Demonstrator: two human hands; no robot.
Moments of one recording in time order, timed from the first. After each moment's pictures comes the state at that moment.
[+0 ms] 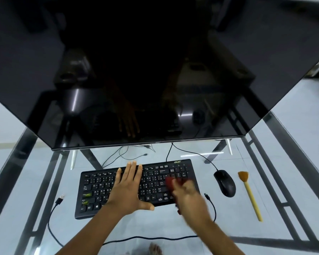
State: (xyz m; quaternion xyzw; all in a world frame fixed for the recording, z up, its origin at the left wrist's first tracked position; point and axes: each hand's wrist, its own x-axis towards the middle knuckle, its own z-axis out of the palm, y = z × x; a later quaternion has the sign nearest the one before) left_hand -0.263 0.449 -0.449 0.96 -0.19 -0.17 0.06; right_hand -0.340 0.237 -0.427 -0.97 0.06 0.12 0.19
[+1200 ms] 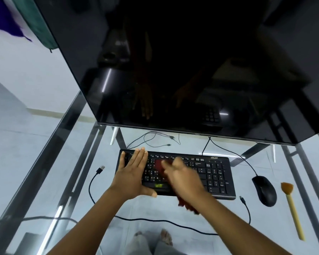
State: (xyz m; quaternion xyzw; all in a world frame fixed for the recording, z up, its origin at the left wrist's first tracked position) left_hand -0.273 0.540 -0.456 0.98 -0.15 -0.14 0.06; right_hand -0.276 0.337 -0.426 -0.97 -0.12 0.11 0.17
